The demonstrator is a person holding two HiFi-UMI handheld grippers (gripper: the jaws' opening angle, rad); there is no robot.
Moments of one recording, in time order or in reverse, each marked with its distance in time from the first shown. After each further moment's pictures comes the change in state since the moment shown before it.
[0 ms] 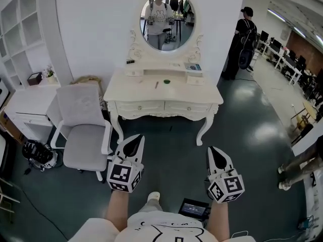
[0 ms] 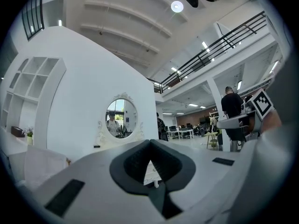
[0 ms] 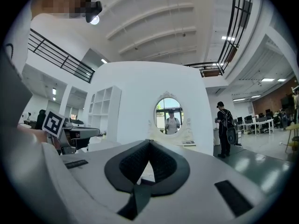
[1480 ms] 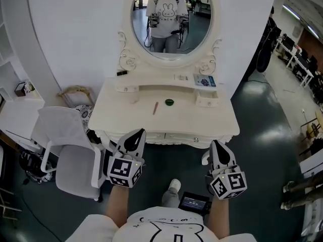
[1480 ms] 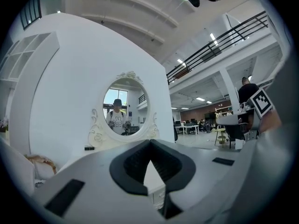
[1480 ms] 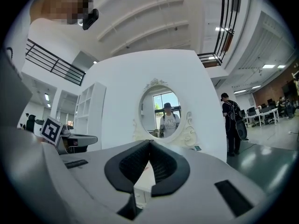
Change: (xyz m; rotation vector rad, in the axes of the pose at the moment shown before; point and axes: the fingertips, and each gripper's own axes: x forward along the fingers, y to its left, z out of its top) left arm 0.312 0.142 -0.054 -0.020 0.072 0.032; right arm 0.311 -0.167 -0.038 0.078 -0.018 0.007
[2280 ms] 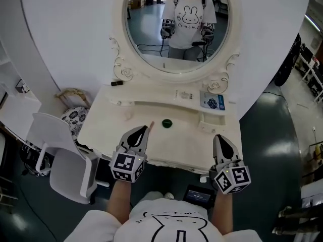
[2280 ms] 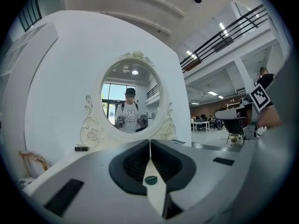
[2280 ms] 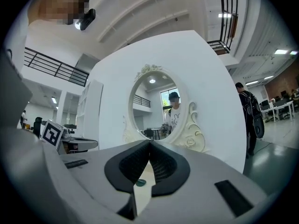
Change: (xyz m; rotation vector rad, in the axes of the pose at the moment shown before) left arm 0.189 0.047 -0.022 -0.025 0.062 0.114; right arm 0.185 -0.132 -0.010 0.018 0.040 0.129
